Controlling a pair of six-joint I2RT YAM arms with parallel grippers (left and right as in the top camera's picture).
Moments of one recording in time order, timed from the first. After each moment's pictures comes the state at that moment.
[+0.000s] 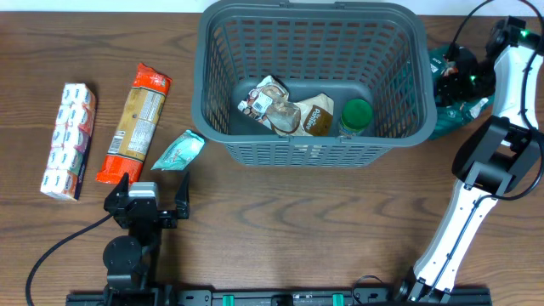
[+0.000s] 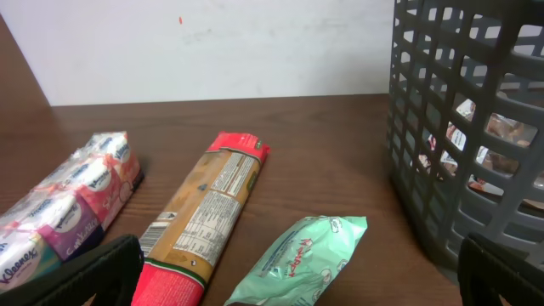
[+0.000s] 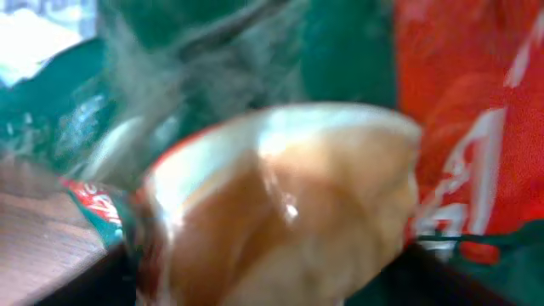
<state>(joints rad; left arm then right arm) -0.01 0.01 0.05 -0.19 -0.01 0.05 -0.38 2.58 2.43 -1.37 -0.16 -0.62</state>
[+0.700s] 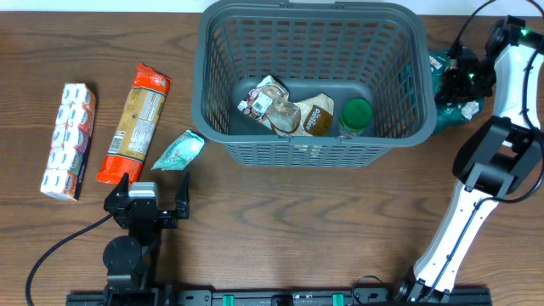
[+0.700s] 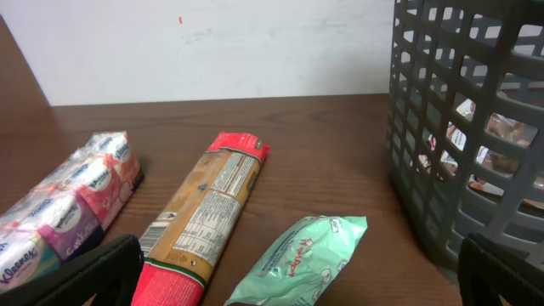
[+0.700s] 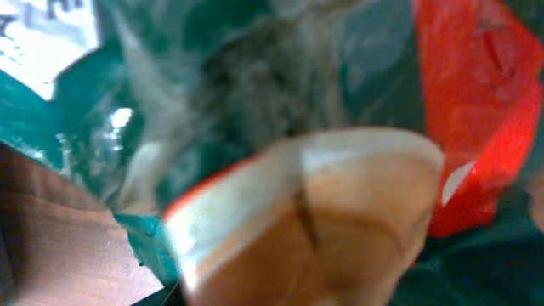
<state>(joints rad) -0.01 0.01 0.05 -0.19 -0.01 0.05 -0.38 2.51 2.38 -1.38 -0.17 -0.43</state>
